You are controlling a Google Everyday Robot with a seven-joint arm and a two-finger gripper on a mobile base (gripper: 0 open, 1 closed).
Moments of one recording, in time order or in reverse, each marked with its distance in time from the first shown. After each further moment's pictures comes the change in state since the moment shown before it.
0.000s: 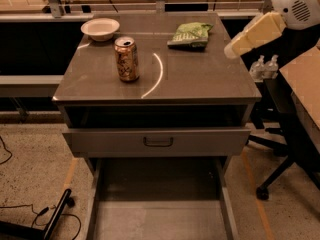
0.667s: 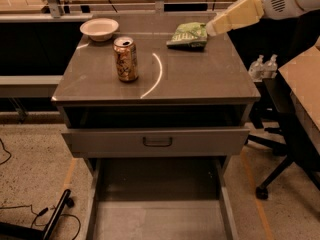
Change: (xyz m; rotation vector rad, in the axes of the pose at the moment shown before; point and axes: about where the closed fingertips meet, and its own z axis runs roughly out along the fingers) arm -0.043 -0.024 0.018 0.133 -0.169 0.111
